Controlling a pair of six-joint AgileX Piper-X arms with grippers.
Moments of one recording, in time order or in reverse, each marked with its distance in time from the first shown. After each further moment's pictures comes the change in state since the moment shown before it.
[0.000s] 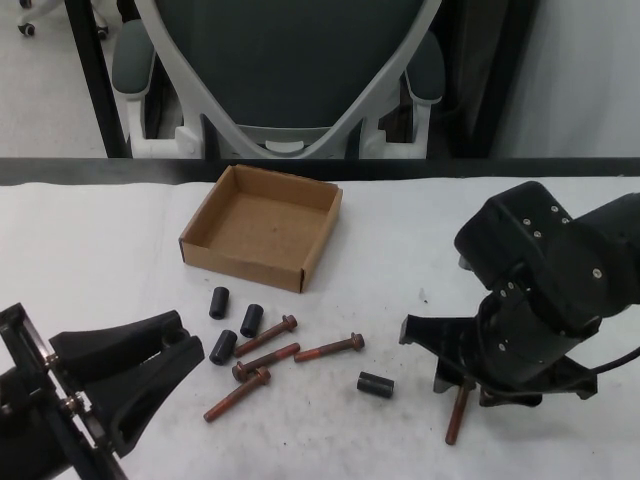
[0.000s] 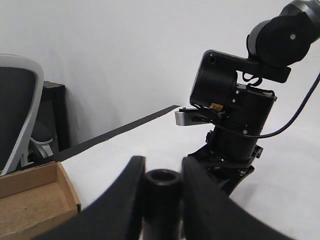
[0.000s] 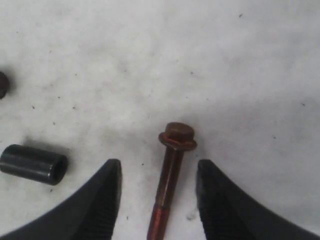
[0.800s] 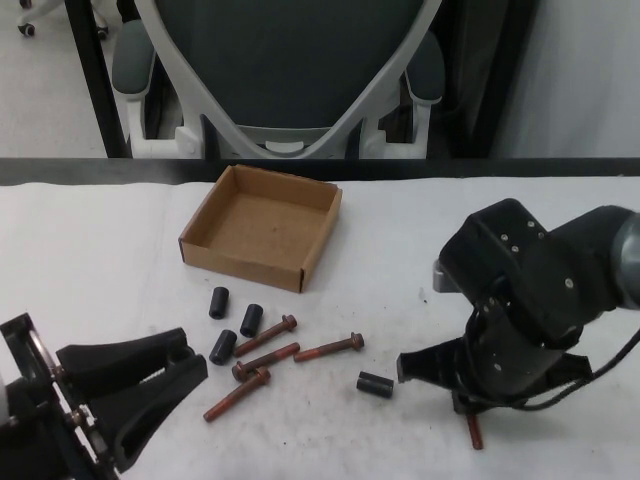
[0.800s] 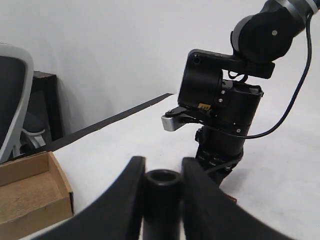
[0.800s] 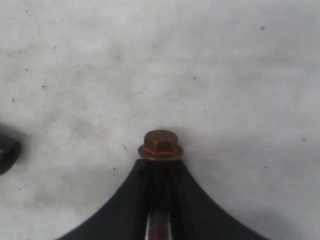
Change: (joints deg) left arm 0.0 -0.7 0.1 3.4 2.3 2.1; right arm 0.6 4.1 0.0 -0.4 4.6 -15.0
